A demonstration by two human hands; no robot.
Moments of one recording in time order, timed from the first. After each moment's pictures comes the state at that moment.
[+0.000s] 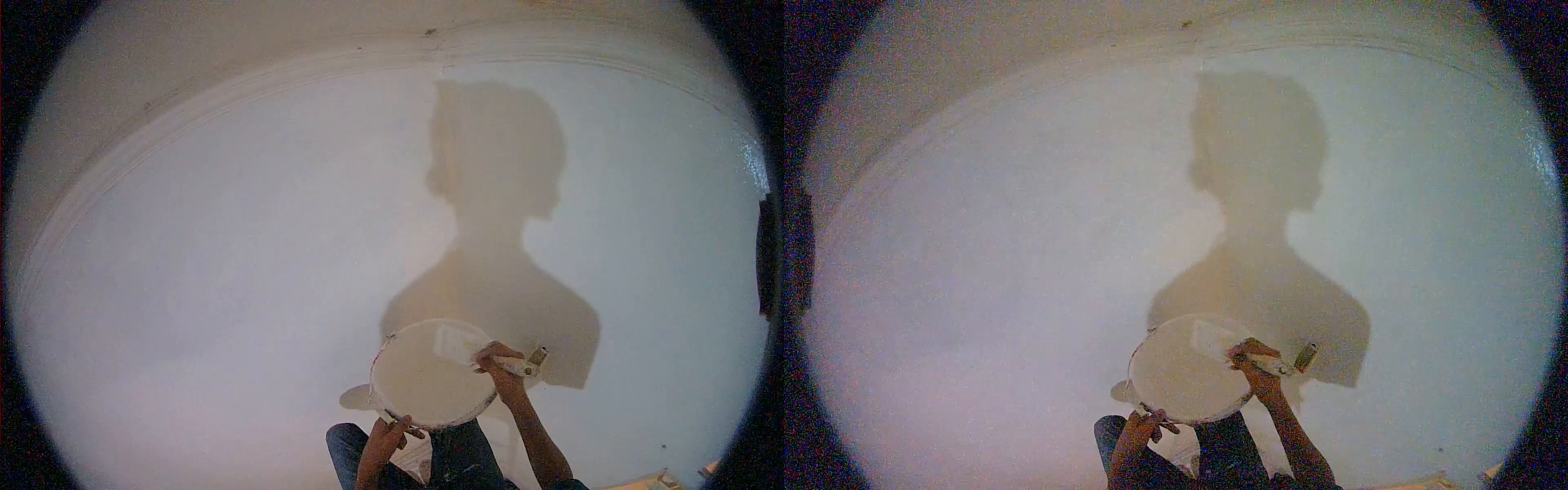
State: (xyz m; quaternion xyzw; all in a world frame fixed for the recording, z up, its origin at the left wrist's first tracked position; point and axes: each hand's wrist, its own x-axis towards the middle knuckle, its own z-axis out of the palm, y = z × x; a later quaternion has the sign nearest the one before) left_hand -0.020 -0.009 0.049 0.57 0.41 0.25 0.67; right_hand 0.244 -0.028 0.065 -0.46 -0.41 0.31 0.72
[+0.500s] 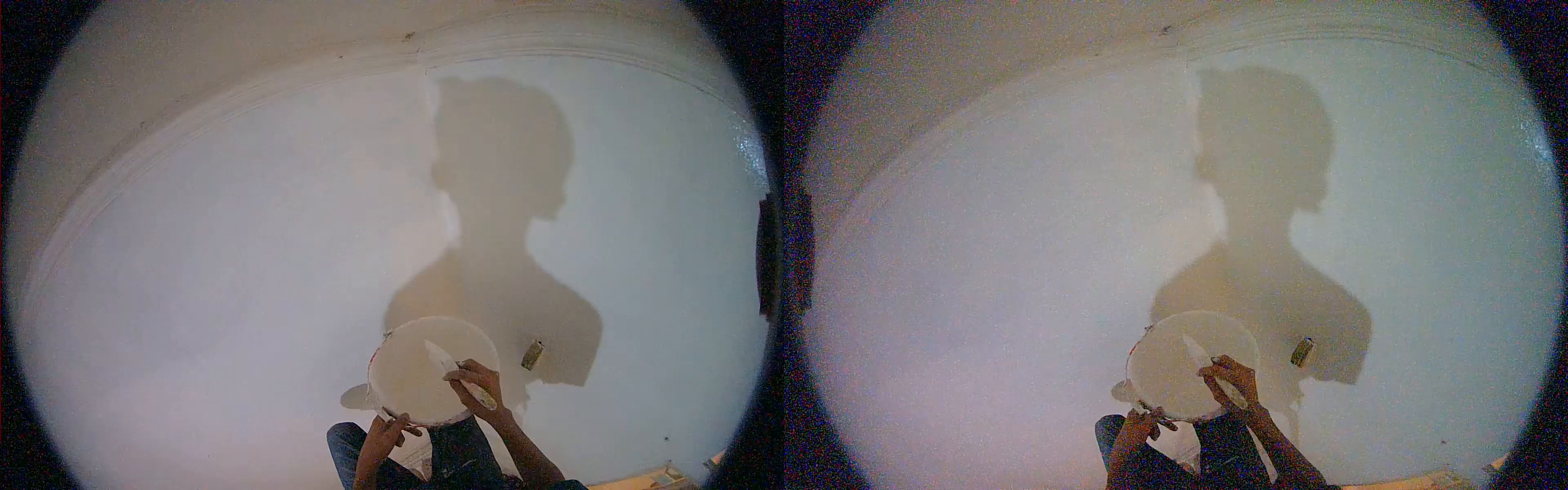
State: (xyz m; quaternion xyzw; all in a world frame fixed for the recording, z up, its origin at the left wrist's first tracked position) left_hand -0.026 -0.018 0.046 0.59 0.44 0.25 0.63; right_hand 0.206 -0.047 0.060 -0.52 -0.61 0.11 0.58
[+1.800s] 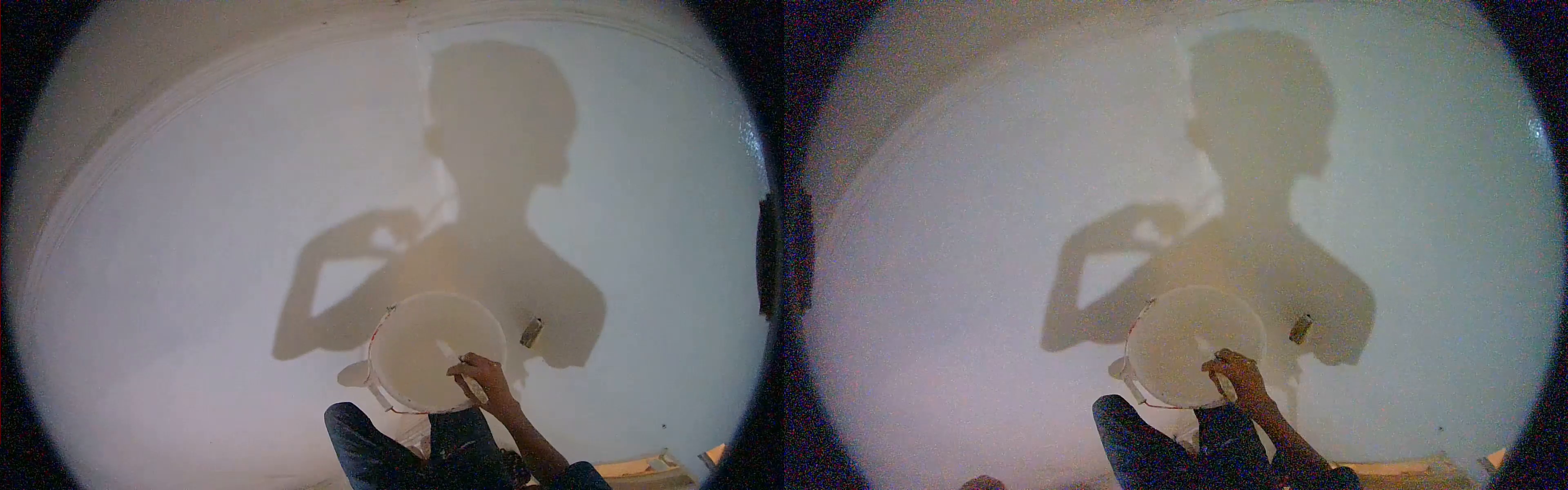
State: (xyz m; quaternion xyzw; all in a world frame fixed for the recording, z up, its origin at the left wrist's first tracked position) left_hand -0.181 -0.045 0.298 0.86 0.38 0.13 0.30; right_hand 0.220 -0.056 0.099 -0.58 -0.69 0.11 0.40
